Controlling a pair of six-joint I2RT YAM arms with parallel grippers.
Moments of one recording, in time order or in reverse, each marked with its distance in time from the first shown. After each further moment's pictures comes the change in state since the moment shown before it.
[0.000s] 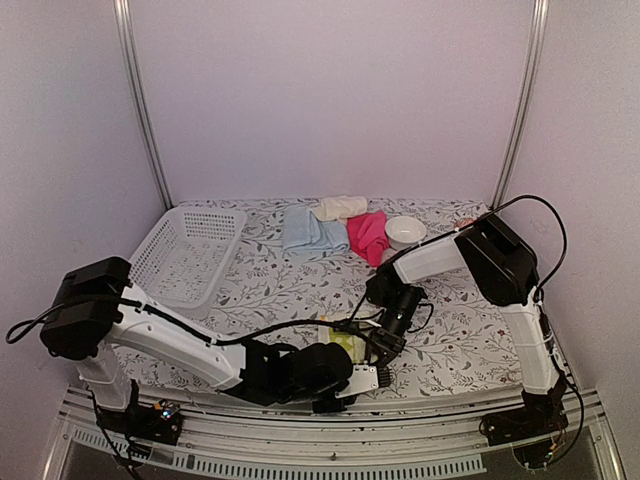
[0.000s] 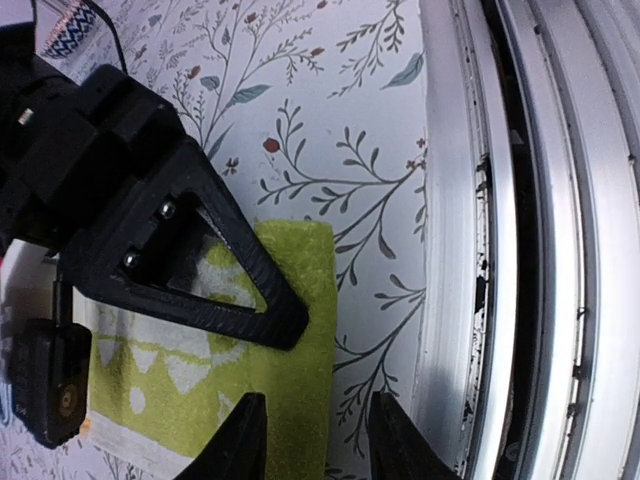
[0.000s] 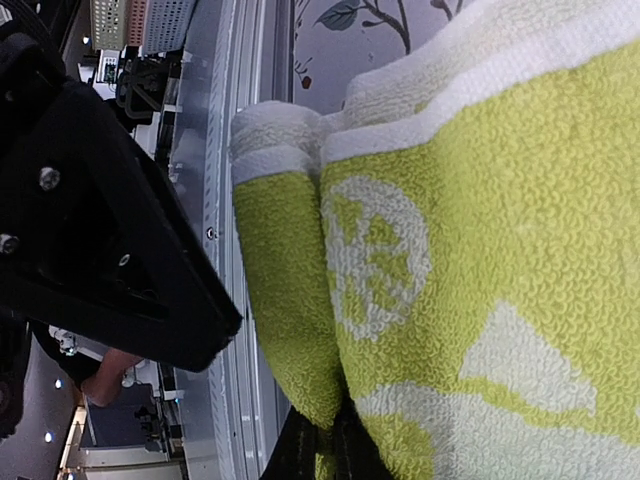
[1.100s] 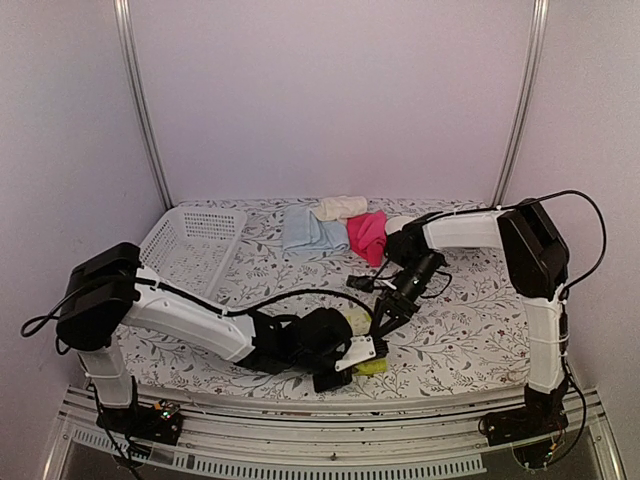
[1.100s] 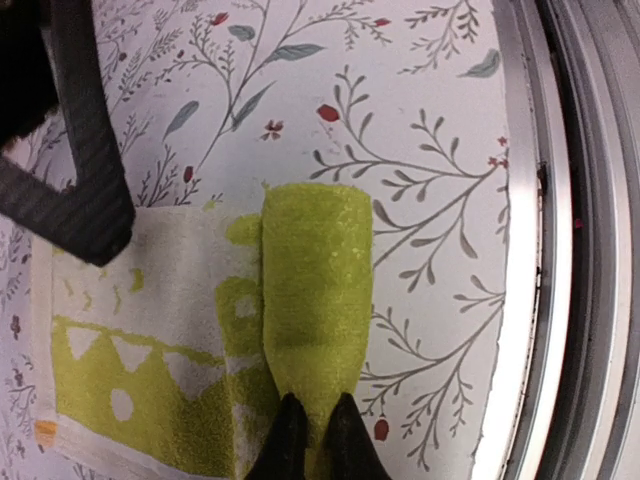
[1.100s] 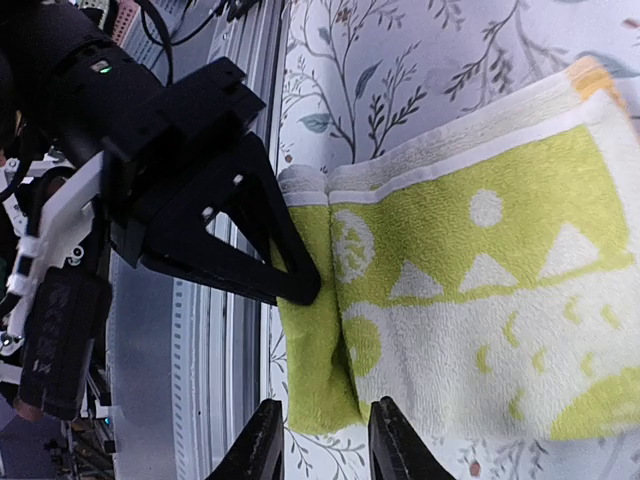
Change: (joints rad) left arm 0.130 0.058 0.067 -0.076 0.159 -0.046; right arm -0.114 -0.152 0.056 -0.014 0.053 -0.038
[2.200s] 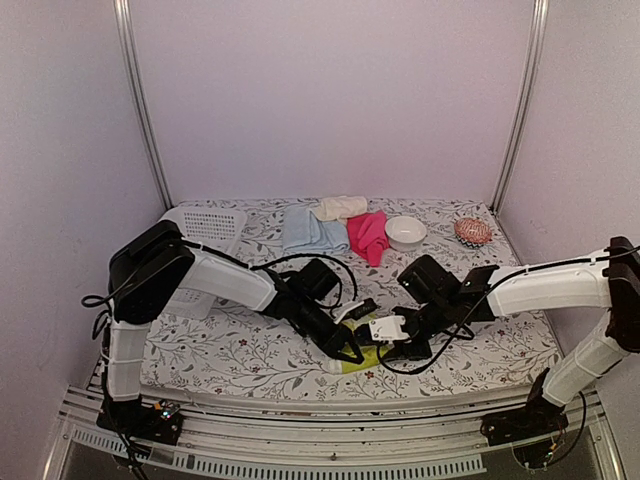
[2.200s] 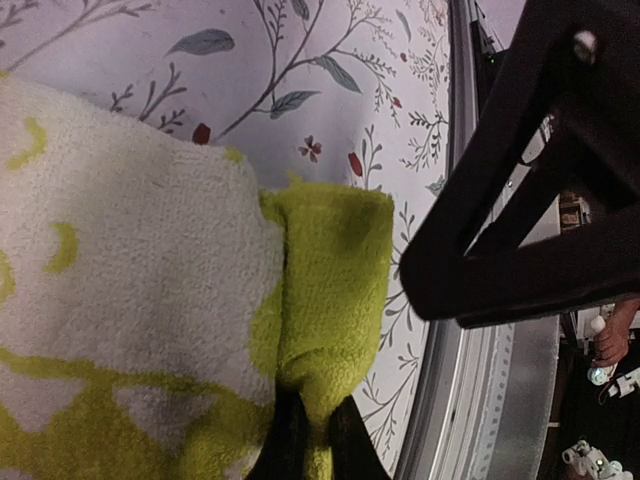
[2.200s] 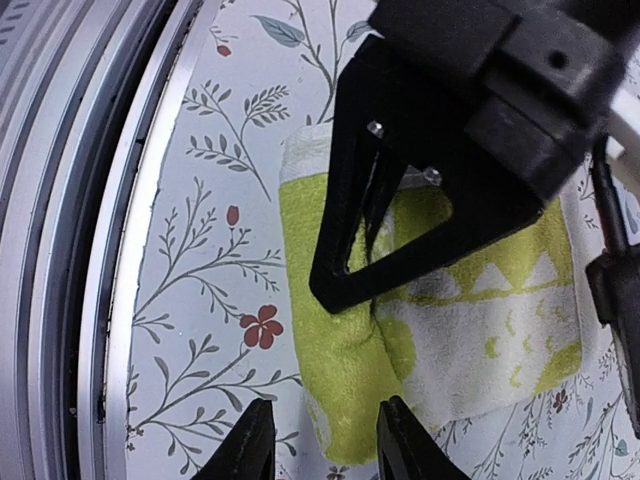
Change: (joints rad) left arm 0.359 0.257 0.247 -0.117 0.904 -0.446; right arm 0.267 -0.675 -0.704 0.845 0.623 0.088
